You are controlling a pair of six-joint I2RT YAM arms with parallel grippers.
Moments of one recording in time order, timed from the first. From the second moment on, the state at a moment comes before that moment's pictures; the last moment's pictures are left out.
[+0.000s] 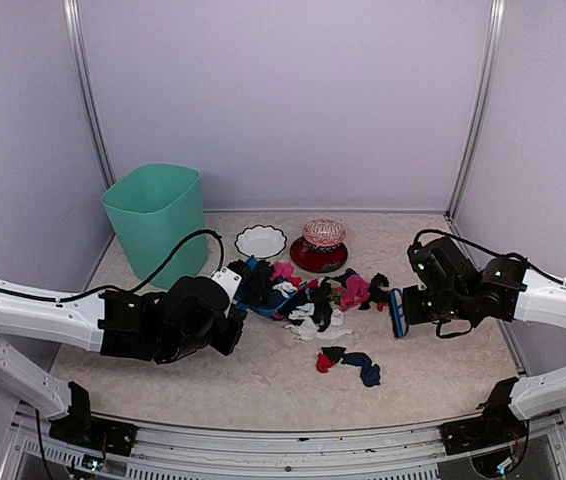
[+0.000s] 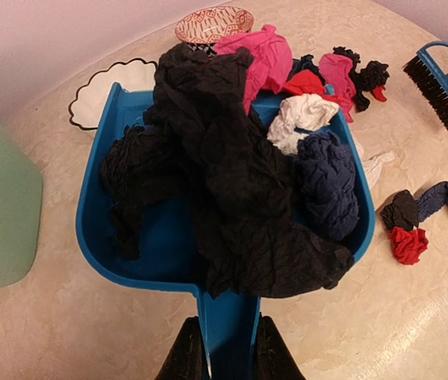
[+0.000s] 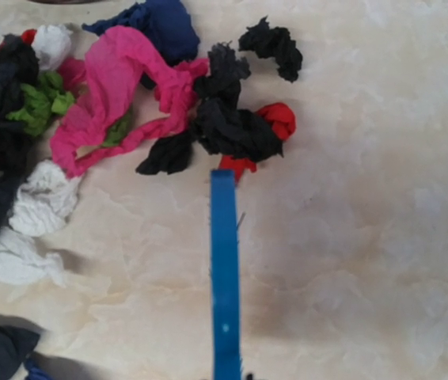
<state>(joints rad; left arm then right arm) -1.19 1.34 0.83 -0.20 -0.57 -0.30 0.82 1.09 0.82 -0.66 0.40 0.57</state>
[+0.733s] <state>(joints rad) -1.07 1.27 1.06 -0.41 -0.54 -0.24 0.82 1.10 0.81 -0.64 0.40 0.57</state>
